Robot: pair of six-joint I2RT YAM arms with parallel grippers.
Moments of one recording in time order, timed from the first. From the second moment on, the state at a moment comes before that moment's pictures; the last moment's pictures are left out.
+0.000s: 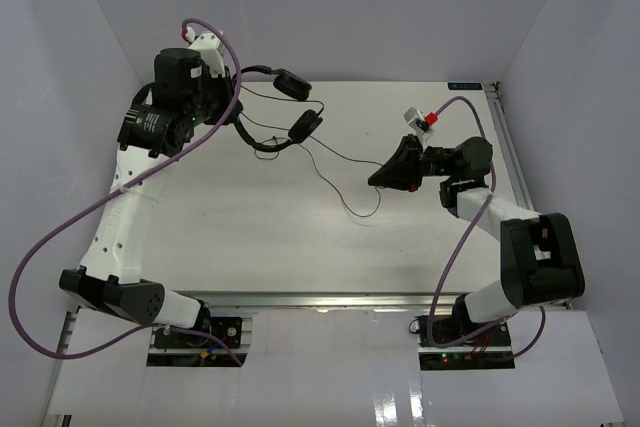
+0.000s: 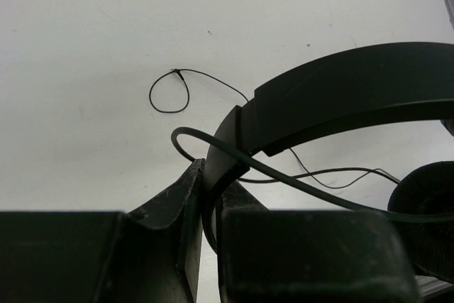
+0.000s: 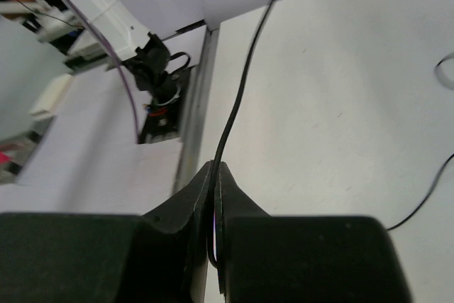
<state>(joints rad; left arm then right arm) -0.29 1.41 1.80 -0.87 0.04 -0.19 0.20 1.48 0.73 1.19 -1.46 0.78</state>
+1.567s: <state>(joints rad) -0.29 1.45 1.79 -0.87 -0.04 -0.18 -0.05 1.18 0.84 0.16 -1.22 -0.06</state>
